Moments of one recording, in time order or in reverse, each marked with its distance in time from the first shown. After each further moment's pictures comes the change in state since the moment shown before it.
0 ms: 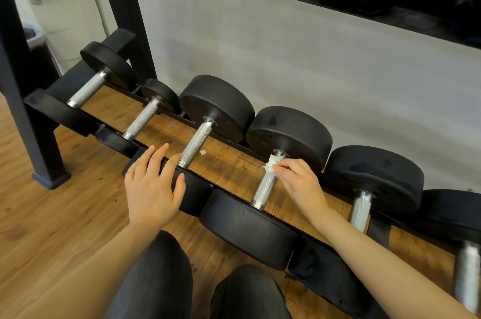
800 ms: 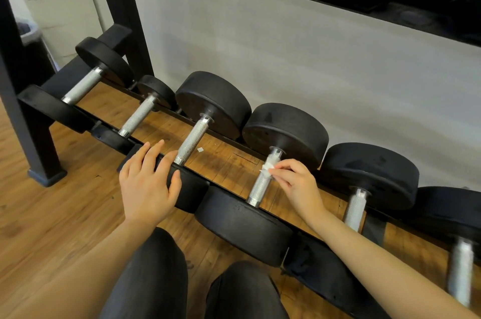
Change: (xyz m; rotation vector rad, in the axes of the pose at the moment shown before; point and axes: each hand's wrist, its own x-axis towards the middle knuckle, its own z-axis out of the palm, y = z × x) left_hand -0.001 0.001 0.002 -0.017 0.035 -0.005; right_hand -0.010 -0.002 0.003 0.250 -0.011 0.202
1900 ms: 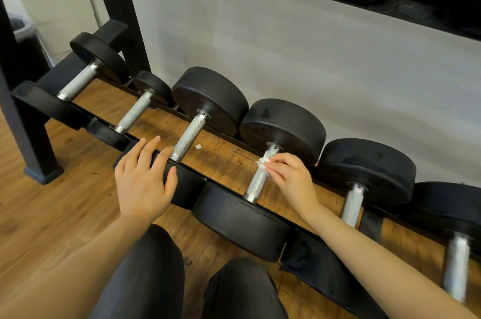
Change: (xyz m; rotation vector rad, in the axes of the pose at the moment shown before) left_hand 0.000 -0.001 0.000 0.001 -0.011 0.006; right_hand 0.005 0.000 0.005 -0.028 0.020 -0.040
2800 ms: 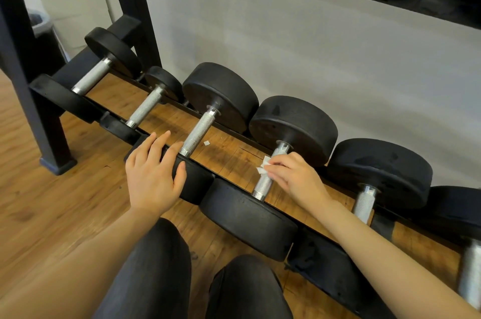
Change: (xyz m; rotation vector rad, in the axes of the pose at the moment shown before) left_hand 0.001 0.001 -0.002 0.017 -0.030 -0.011; right_hand 0.009 0.001 -0.008 -0.190 -0.188 -0.284
